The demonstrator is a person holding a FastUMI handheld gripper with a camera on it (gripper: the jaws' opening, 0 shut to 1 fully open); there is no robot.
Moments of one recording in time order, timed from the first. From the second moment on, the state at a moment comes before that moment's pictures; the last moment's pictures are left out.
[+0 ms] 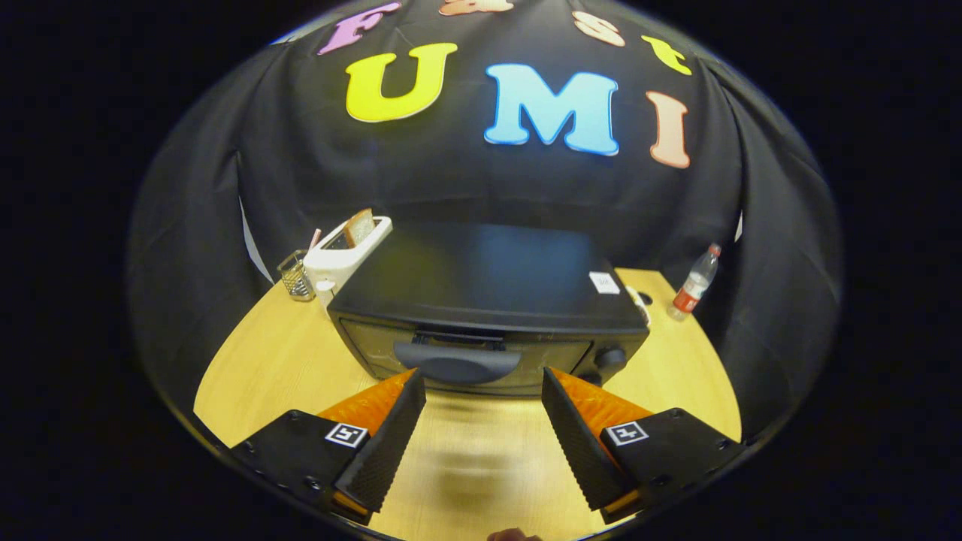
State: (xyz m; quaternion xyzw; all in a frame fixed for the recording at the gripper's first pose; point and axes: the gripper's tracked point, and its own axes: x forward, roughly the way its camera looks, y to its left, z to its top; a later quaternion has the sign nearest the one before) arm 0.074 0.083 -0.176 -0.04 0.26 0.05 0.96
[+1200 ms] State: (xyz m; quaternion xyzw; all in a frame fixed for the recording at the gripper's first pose) arm -0.039 -0.052 0.026 0.01 0.00 -0.02 1.00
